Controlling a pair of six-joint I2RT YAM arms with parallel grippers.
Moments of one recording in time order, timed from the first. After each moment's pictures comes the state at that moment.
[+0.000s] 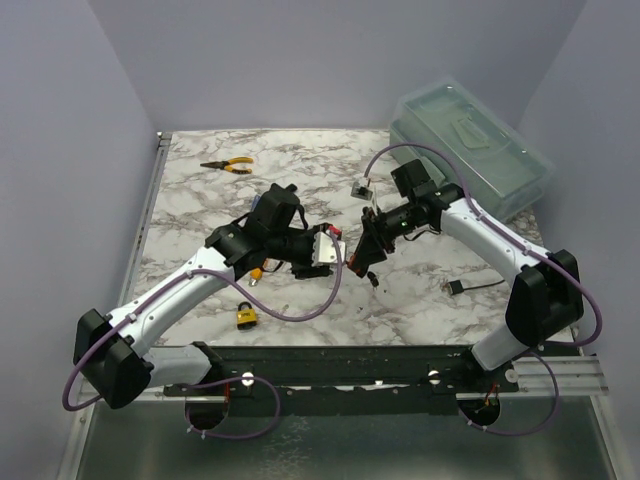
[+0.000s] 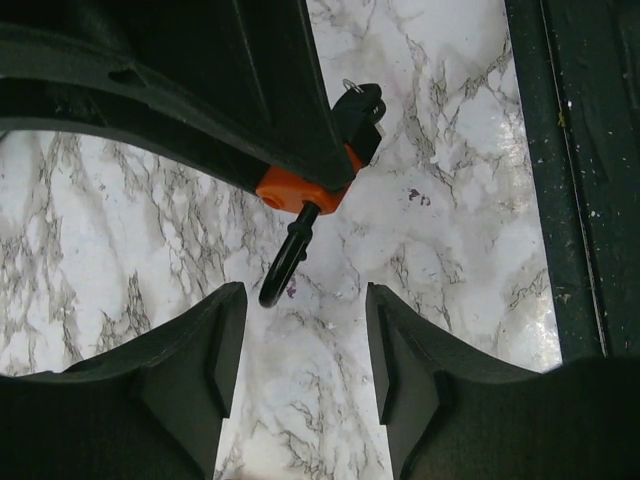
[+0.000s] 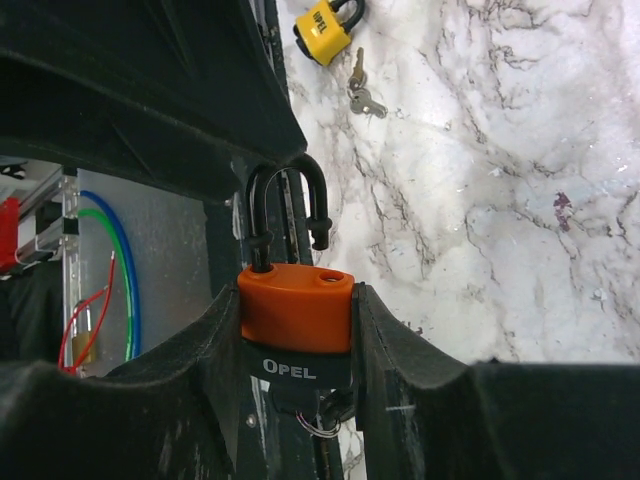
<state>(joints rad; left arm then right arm) -0.71 1.22 1.06 -0.54 0.65 0.82 0.47 1.58 1.26 -0.76 -1.04 -0.30</state>
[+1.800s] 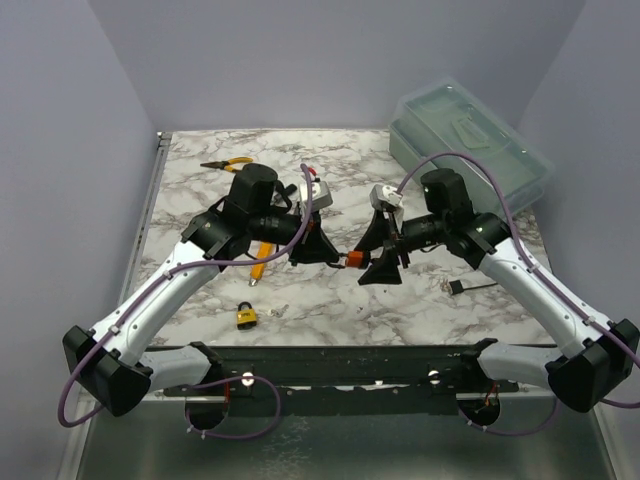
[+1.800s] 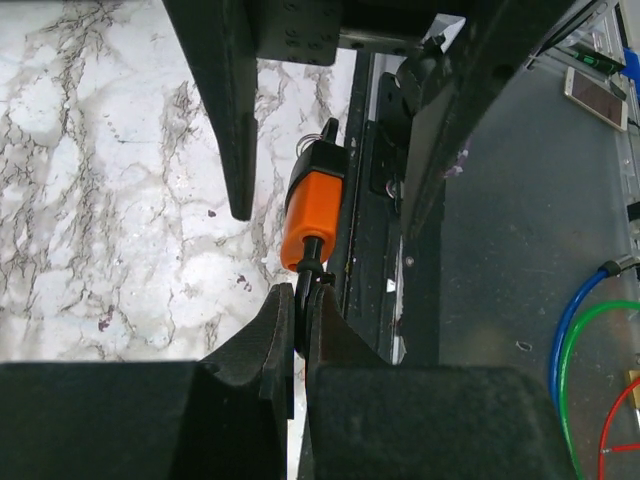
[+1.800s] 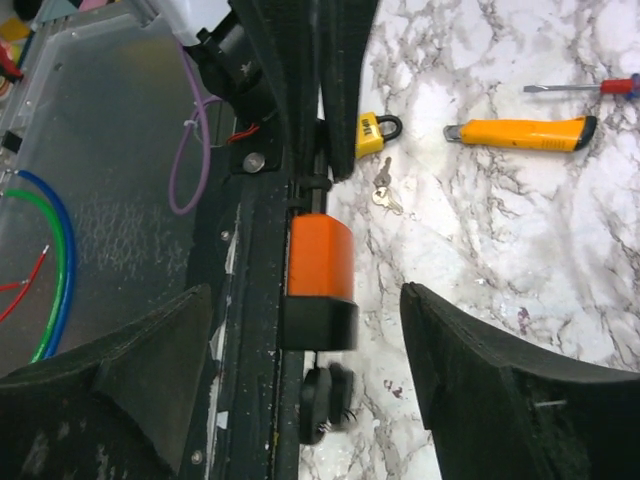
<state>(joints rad) -0.63 1.18 1.21 -0.55 0.88 0.06 0.54 1.19 1.12 -0.56 -1.07 -0.31</state>
